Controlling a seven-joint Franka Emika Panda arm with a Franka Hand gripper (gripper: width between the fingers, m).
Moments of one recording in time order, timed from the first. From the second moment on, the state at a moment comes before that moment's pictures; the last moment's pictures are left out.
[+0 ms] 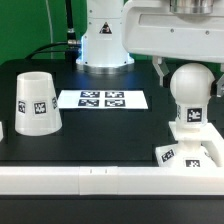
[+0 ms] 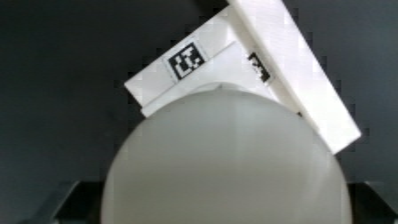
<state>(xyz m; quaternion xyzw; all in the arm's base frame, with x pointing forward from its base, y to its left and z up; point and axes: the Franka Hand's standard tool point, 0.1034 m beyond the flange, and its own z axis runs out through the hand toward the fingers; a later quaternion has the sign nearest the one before) 0.623 0.084 0.120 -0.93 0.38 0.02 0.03</state>
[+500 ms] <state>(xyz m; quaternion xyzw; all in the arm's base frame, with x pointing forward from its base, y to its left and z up) 0.623 0.088 0.120 -0.90 0.44 0.02 0.04</state>
